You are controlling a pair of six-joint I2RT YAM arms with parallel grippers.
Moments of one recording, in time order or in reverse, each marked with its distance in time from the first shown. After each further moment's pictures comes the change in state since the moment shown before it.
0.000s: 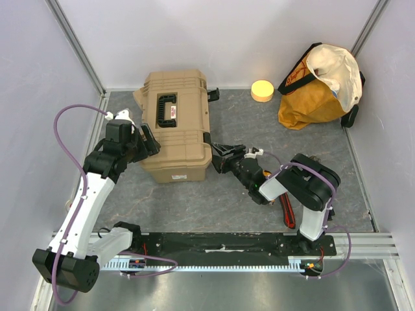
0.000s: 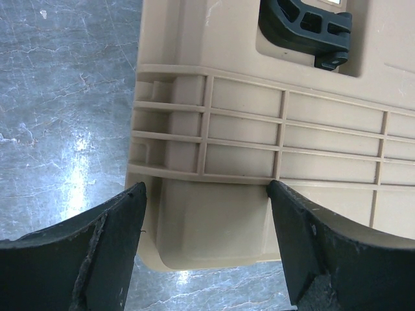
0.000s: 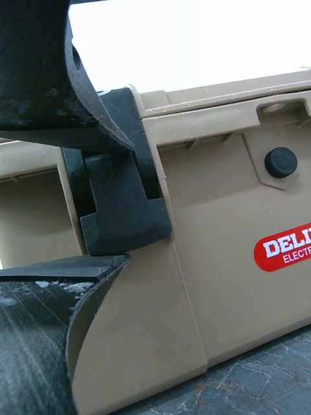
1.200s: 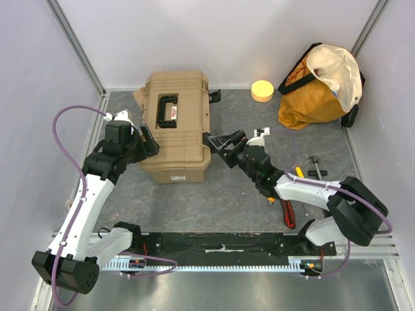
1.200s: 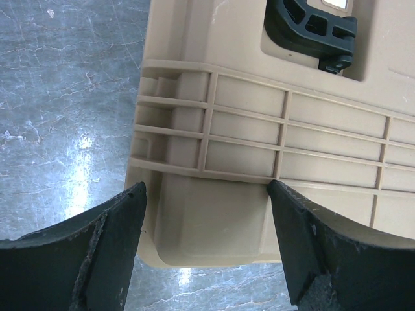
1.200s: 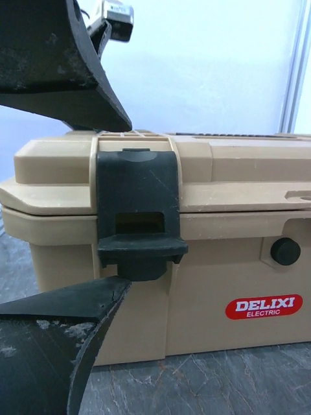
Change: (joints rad) left arm 0.000 -0.014 -0.004 -0.009 -0.014 0.001; right arm 0.011 -0.451 0.082 -0.580 0.046 -0.526
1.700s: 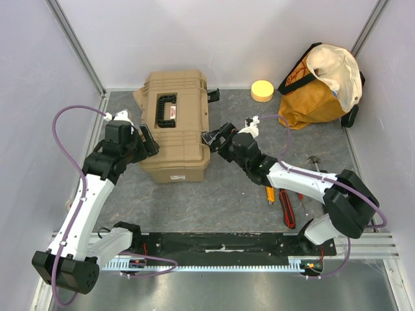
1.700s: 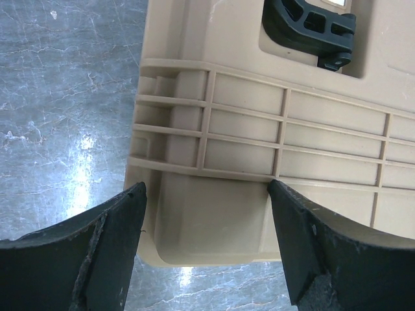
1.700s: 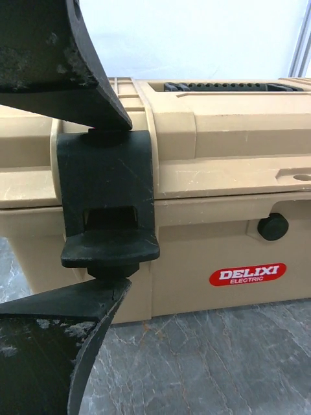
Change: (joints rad) left arm 0.000 0.000 0.000 0.001 -0.007 0.001; right arm 0.004 0.092 0.249 -0.342 0.016 -0.149
